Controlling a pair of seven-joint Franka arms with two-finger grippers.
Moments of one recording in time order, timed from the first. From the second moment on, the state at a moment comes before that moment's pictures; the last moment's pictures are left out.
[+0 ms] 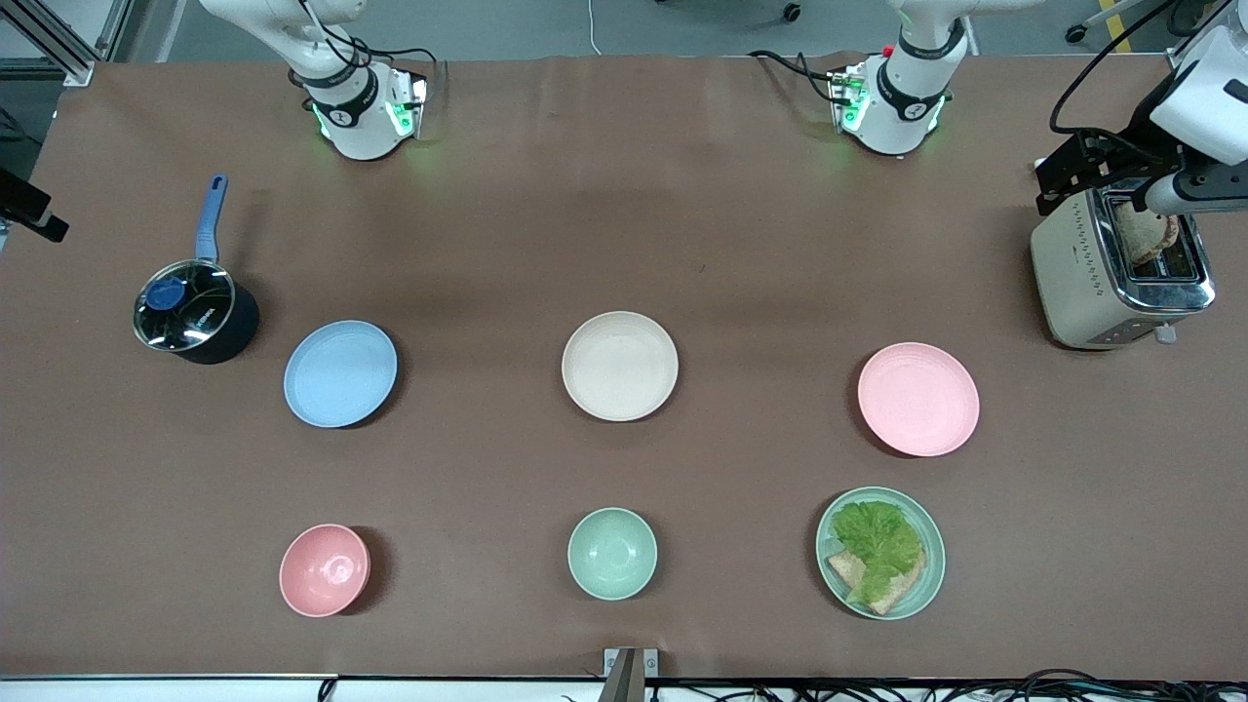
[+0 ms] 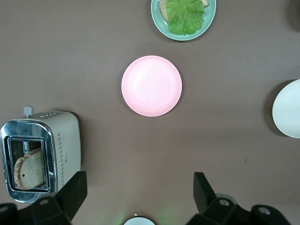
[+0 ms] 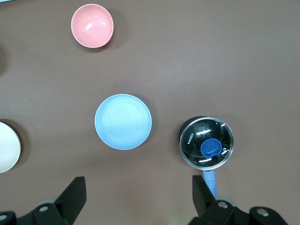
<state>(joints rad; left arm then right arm) 0.01 -0.09 -0.15 -1.57 0.02 1.46 -0.14 -0.04 -0.04 -0.09 -1.48 0.02 1.47 0.02</state>
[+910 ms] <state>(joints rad) 0.17 0.19 -0.14 -1.57 -0.01 1.60 -0.02 -0.05 0.04 -0.10 -1.55 0.11 1.52 -0.04</state>
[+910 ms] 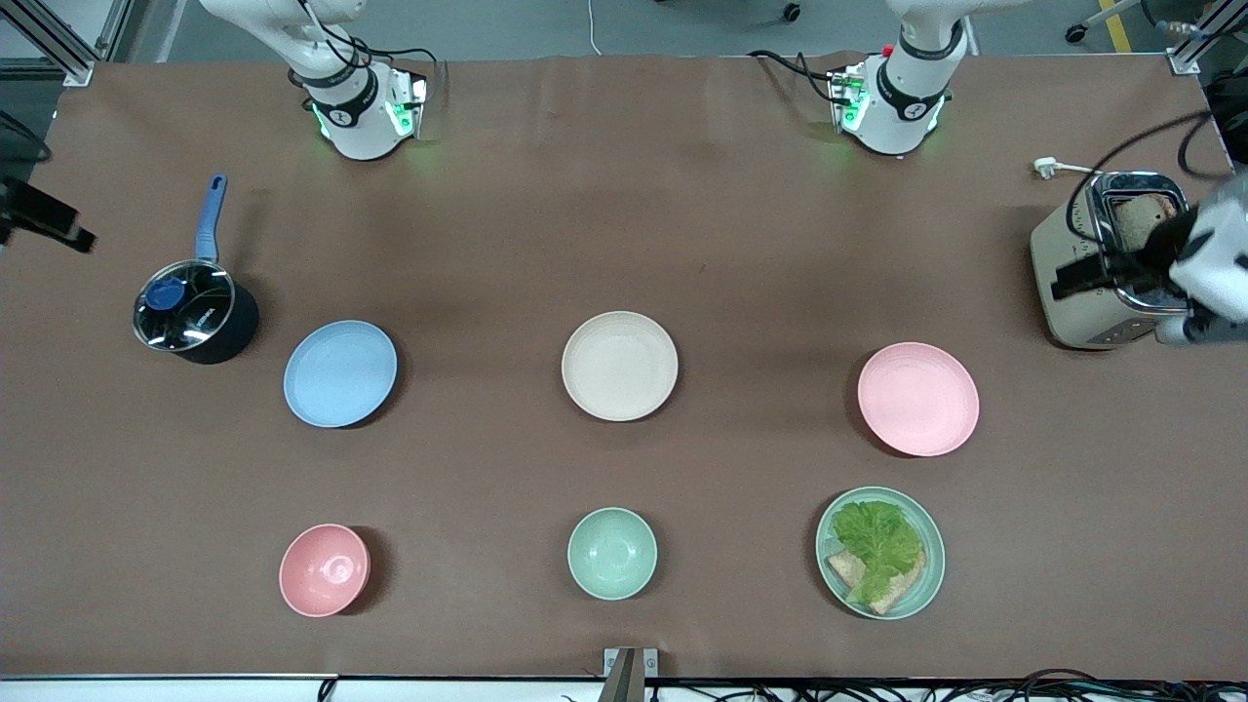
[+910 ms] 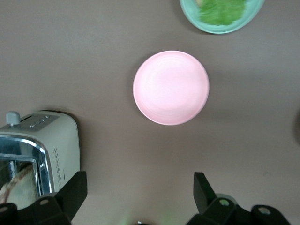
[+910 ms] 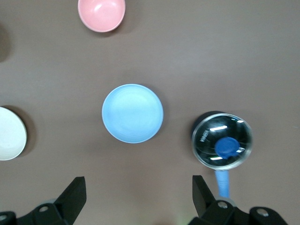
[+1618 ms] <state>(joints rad) 0.31 0.51 -0.14 -1.77 -0.16 2.03 0.32 -0.08 0.39 -0.24 -1.79 0.47 1.91 -0.74</state>
